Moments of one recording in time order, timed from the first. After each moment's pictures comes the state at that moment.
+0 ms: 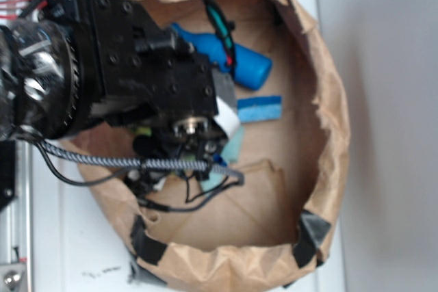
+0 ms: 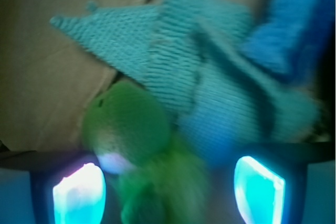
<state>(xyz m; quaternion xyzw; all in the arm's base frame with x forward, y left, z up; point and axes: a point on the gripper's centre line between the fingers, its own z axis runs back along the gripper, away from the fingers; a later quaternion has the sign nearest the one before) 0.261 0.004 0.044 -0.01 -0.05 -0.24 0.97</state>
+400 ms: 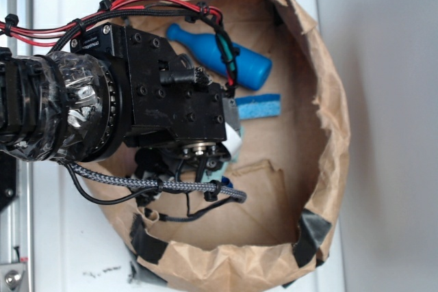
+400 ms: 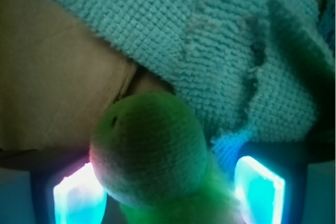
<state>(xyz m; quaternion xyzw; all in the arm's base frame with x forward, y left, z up) 0.253 0.003 0.033 0.00 0.00 -0.26 0.97</state>
